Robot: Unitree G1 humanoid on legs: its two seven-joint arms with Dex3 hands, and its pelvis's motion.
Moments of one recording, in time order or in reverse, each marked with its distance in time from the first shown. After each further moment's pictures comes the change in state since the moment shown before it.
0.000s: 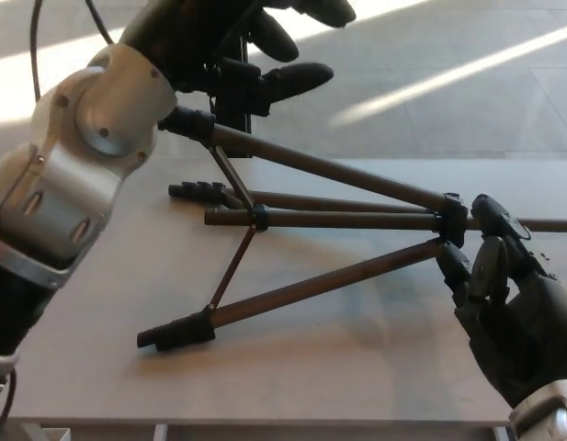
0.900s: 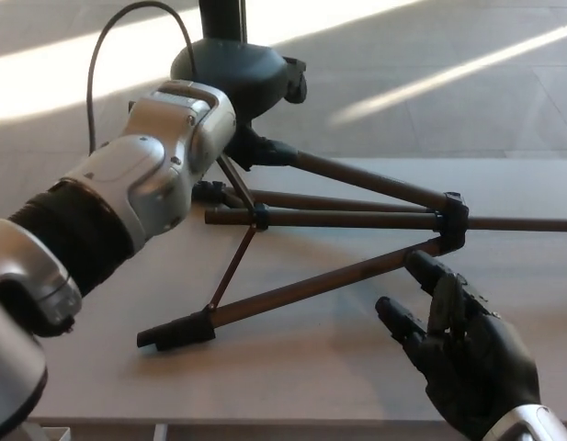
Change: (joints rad) left_arm -0.288 -0.105 -0.535 0.598 0.337 0.010 0.044; right_arm 0.055 0.001 0.075 0.044 0.070 0.111 0.000
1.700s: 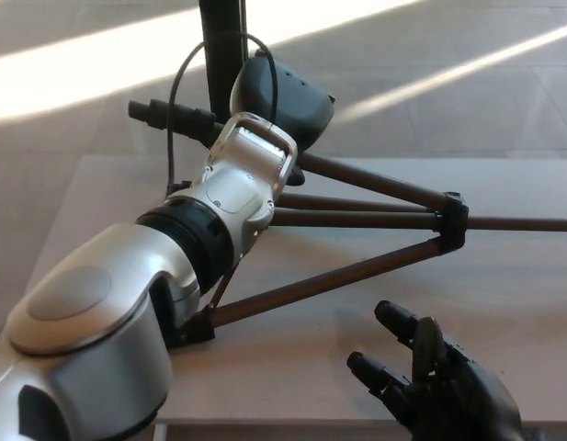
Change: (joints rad) left_arm -0.069 -0.325 -0.161 0.471 0.286 -0.007 0.216; right_arm 0.079 0.001 0.021 0.015 0.079 0.064 -0.022
